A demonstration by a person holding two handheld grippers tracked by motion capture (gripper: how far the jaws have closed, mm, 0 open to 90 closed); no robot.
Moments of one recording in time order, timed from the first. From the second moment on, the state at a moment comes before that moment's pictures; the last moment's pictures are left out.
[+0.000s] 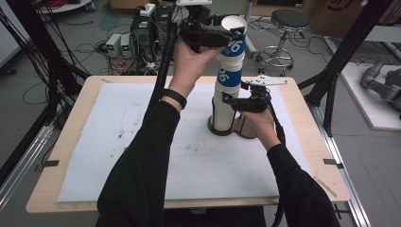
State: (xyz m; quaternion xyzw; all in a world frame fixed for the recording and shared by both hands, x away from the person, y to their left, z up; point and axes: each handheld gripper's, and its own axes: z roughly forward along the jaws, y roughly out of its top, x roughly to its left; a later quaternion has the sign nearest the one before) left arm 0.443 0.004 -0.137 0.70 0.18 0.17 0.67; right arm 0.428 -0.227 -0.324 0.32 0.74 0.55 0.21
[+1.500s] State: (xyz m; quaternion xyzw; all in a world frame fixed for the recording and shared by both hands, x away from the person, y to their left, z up) left arm 0.323 0.093 -0.239 0.75 0.16 0.15 0.63; right arm 0.423 -0.229 -0.324 0.33 0.74 0.55 0.22
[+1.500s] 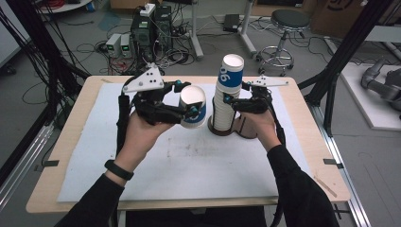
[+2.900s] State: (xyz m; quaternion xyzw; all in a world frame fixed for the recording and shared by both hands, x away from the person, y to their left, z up) left arm 0.314 0.131 -0.360 0.75 0.20 0.10 0.62; right arm 0.414 -0.235 -0.316 0.32 0.74 0.54 0.23
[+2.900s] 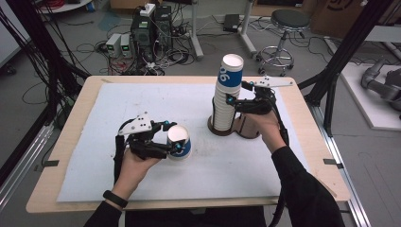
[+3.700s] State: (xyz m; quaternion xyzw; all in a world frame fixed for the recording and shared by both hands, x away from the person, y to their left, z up) left arm 0.317 0.145 -0.363 0.75 0.20 0.11 0.62; right arm 0.364 -0.255 -0.330 0.31 0.73 0.56 0.23
